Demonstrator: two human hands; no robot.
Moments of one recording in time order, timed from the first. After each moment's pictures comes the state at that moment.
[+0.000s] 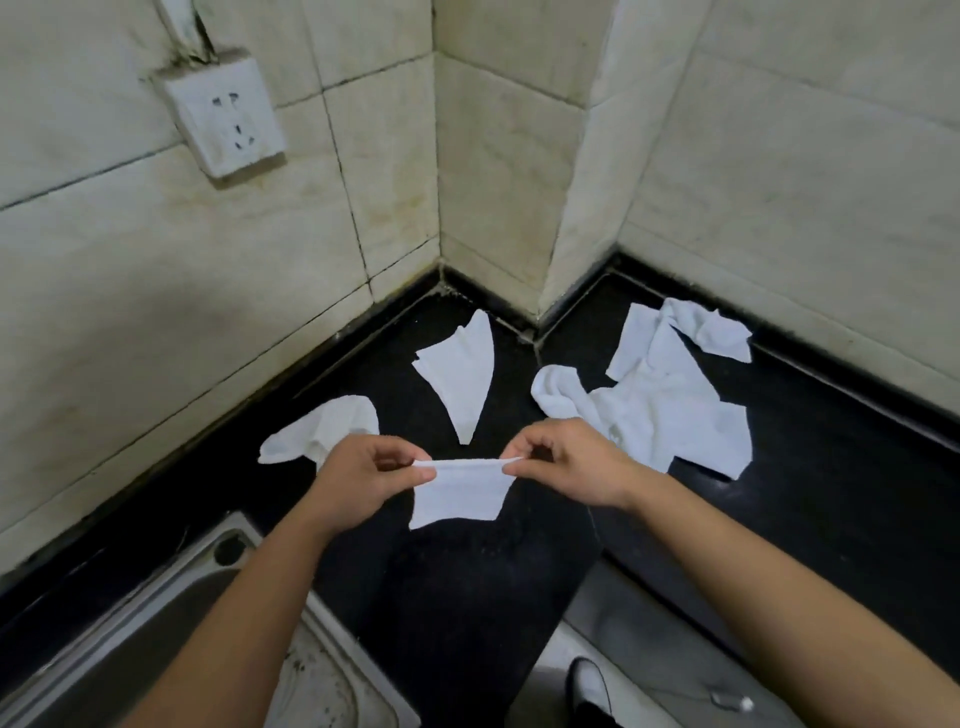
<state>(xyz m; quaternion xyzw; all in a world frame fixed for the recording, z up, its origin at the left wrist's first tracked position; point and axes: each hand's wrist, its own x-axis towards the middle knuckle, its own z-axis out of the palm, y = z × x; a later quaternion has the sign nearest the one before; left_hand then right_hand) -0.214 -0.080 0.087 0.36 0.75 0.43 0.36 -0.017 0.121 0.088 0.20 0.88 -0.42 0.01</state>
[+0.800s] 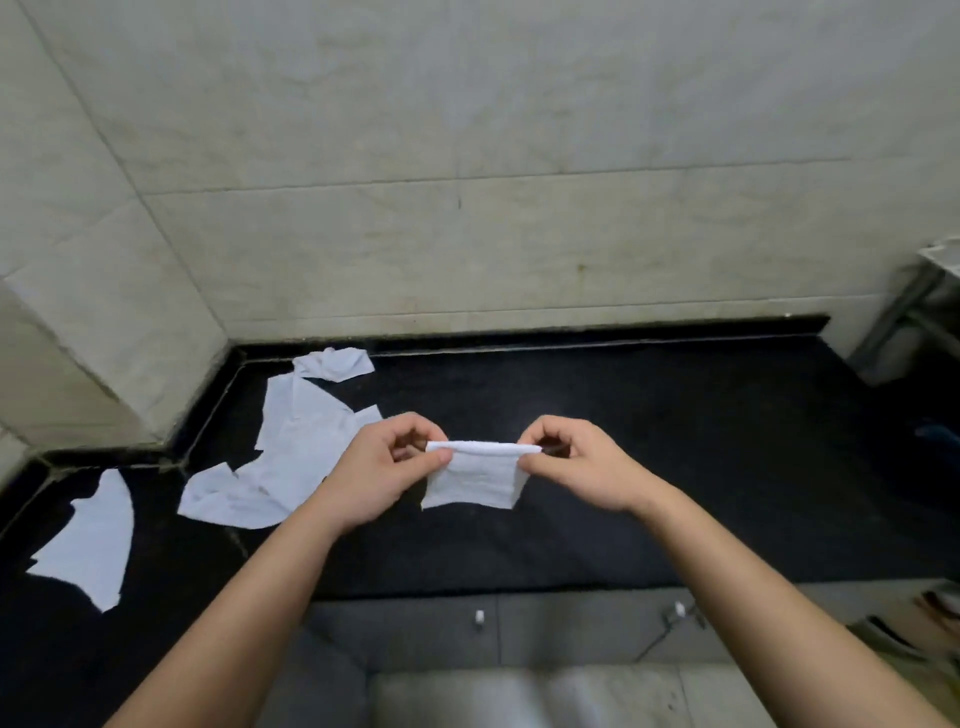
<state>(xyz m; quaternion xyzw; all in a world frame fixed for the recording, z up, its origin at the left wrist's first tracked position) 0.215 0.091 0.187 0.67 0.51 0.34 0.43 0.480 0.103 0.163 0.50 0.70 -0.43 -0.28</state>
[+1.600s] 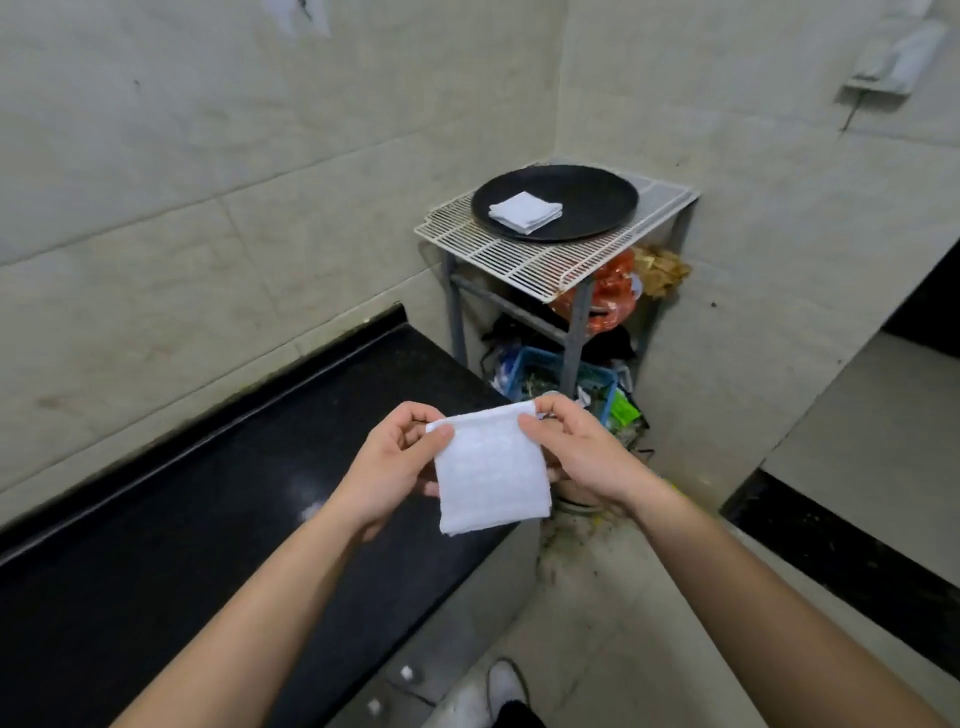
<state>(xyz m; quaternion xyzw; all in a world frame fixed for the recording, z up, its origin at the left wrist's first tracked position) 0.800 0.107 0.161 0.66 0.31 0.18 0.66 0.975 -0.033 0.147 0.65 0.31 -0.42 -0.55</state>
